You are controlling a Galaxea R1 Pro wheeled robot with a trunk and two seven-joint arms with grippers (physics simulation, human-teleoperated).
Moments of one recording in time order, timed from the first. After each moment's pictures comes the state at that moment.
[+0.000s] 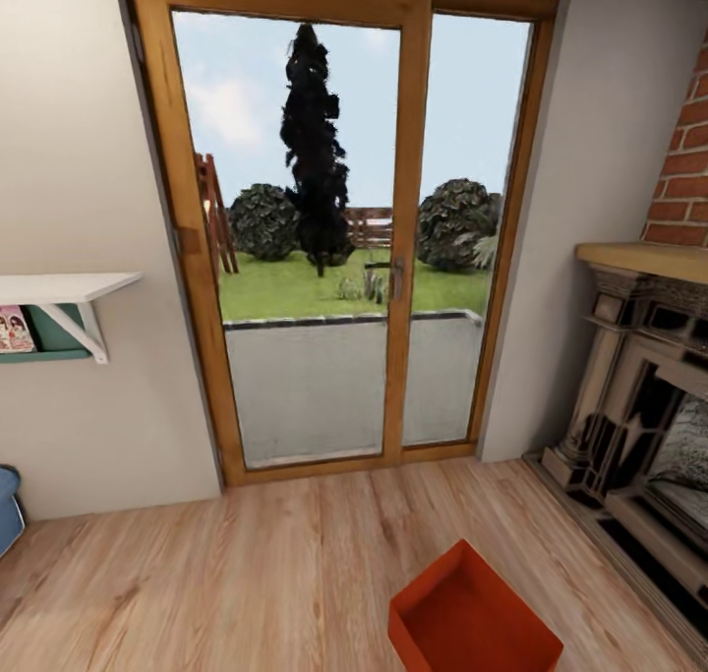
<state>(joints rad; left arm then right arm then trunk) -0.19 0.06 -0.17 -0.07 0.54 -0.01 0.03 -0.17 0.02 0.25 0.03 -0.07 -0.17 -0.05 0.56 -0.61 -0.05</state>
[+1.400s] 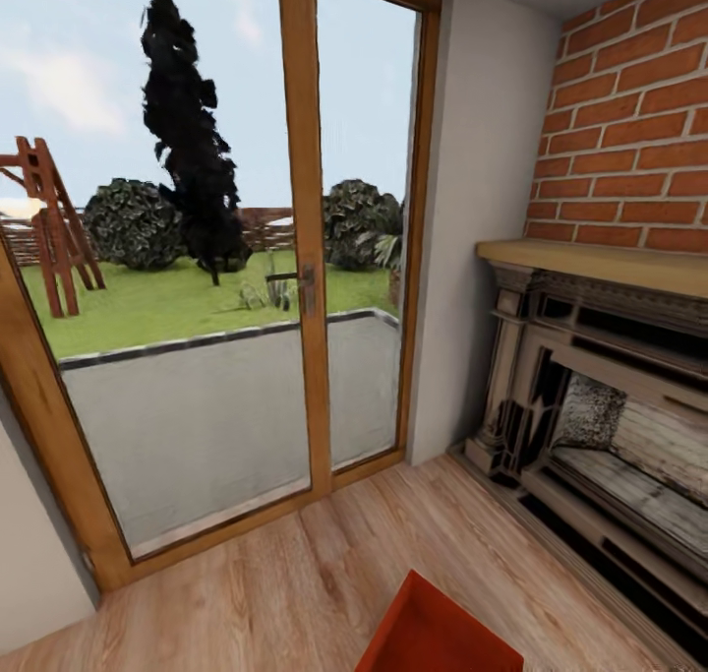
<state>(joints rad) -0.19 0.06 -0.16 -0.07 0.55 -0.03 0.04 -0.17 0.02 0.25 0.03 -0.07 -0.17 -0.05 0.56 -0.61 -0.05</state>
